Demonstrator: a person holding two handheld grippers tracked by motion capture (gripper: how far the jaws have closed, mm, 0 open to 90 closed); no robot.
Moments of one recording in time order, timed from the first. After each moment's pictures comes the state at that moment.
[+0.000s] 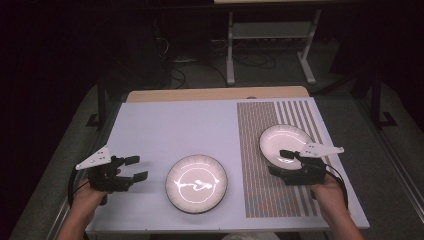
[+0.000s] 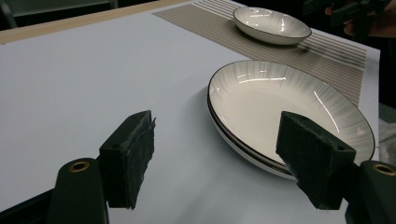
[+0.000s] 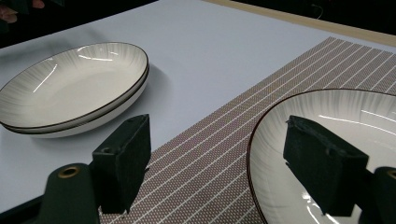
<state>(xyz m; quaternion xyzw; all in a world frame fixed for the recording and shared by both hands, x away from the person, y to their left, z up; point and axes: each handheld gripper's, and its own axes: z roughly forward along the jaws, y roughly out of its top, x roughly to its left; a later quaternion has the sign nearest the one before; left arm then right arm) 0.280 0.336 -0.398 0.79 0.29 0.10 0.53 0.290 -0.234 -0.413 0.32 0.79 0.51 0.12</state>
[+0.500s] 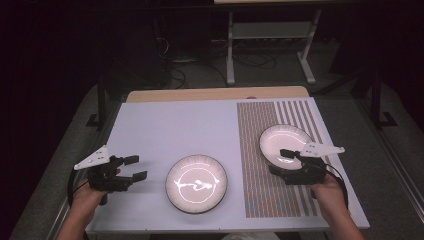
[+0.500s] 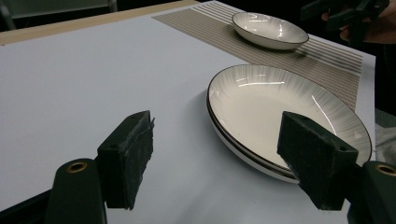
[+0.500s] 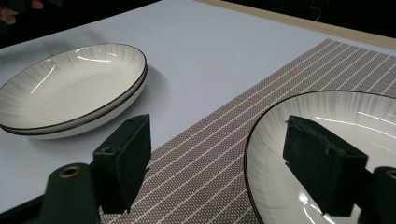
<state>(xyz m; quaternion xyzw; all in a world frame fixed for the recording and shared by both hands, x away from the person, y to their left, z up) 0.280 0.338 -0.398 0.79 0.30 0.10 0.53 0.290 -0.235 -0.413 0.33 0.78 0.51 0.13</state>
